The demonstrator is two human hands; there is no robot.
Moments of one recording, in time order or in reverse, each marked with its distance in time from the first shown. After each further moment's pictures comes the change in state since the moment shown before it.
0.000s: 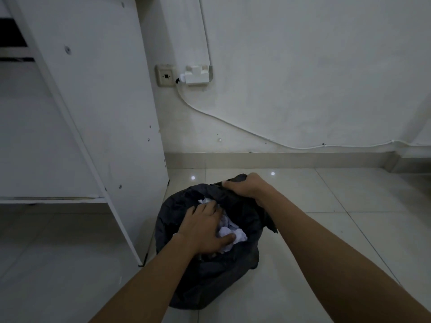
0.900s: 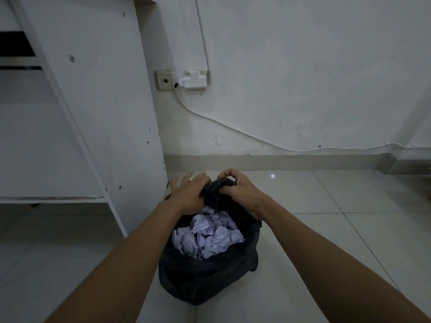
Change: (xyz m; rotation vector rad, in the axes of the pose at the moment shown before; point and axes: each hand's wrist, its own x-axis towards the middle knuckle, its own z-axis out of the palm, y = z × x) left_hand 0.038 -0.033 -0.060 -0.231 -0.051 -0.190; right_hand -0.034 0.007 0.008 0.512 -0.271 -0.390
